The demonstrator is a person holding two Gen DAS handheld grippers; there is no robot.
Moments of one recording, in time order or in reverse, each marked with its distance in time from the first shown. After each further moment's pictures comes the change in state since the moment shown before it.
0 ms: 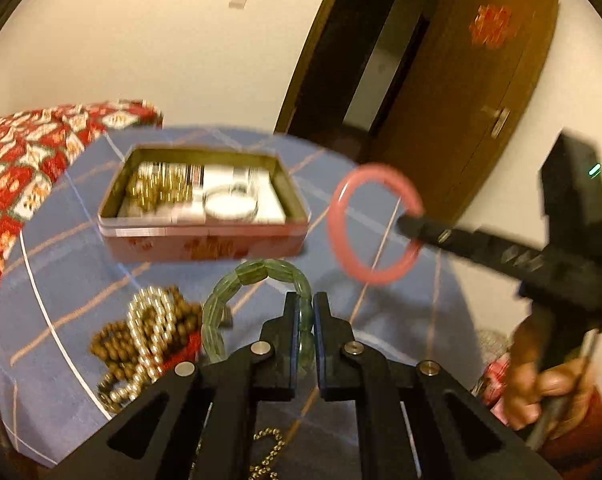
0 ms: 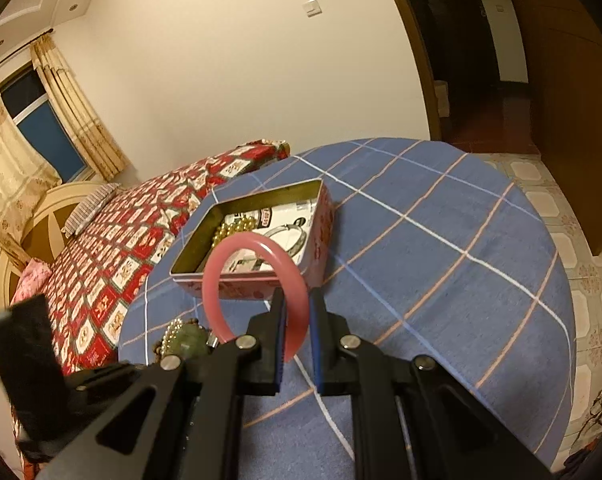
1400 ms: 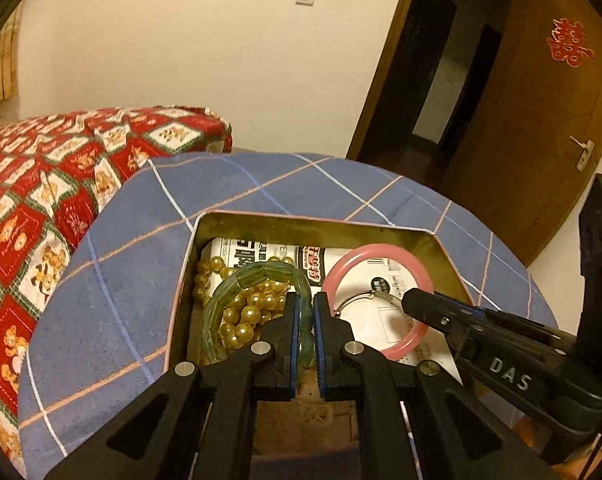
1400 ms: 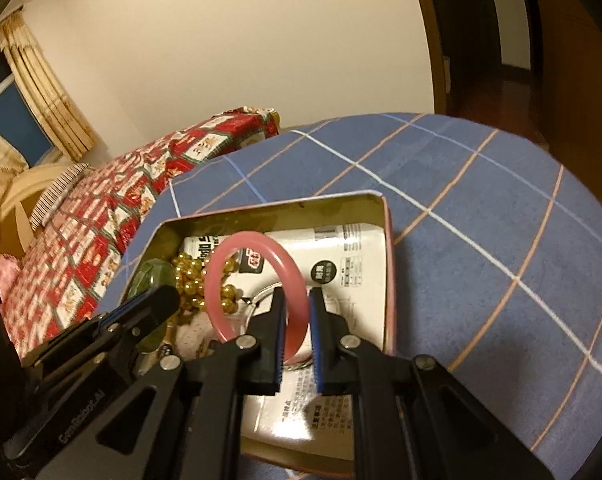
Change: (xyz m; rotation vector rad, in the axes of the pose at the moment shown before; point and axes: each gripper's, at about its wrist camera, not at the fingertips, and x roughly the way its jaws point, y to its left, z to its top) left arm 0.103 0.106 0.085 -0.072 0.004 0.234; right arm 0.155 0.016 0.057 -0.020 0.129 -0.076
